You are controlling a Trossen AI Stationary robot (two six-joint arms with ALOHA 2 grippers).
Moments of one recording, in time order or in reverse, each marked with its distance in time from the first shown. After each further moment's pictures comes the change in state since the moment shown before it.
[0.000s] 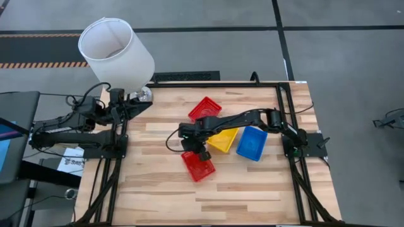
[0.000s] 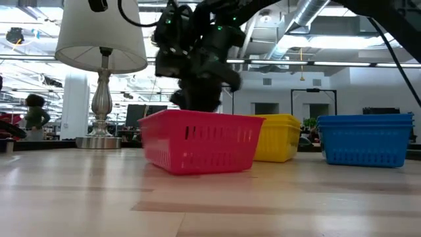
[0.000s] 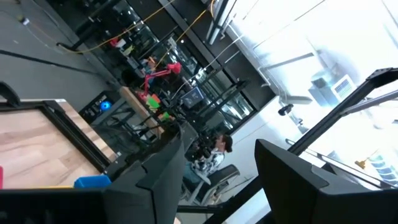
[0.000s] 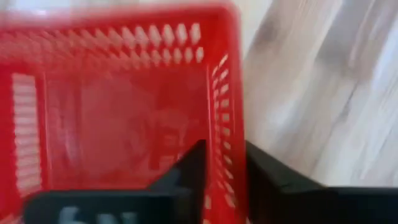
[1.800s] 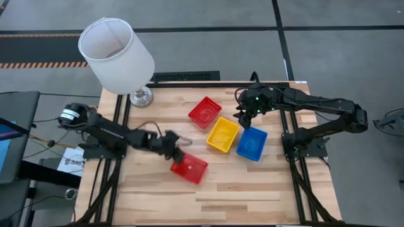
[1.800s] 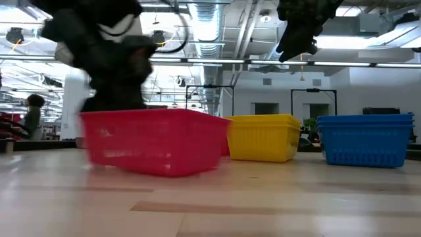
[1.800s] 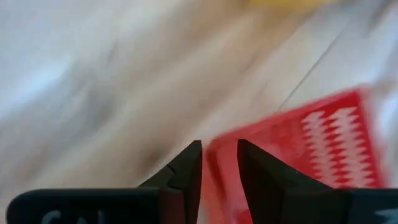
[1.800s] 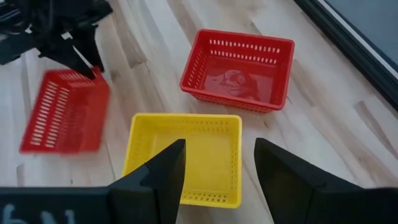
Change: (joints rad) left arm -0.354 0.945 -0.001 -0.235 -0.170 -0.200; right arm -0.254 -1.096 -0.757 0.074 0.215 0.647
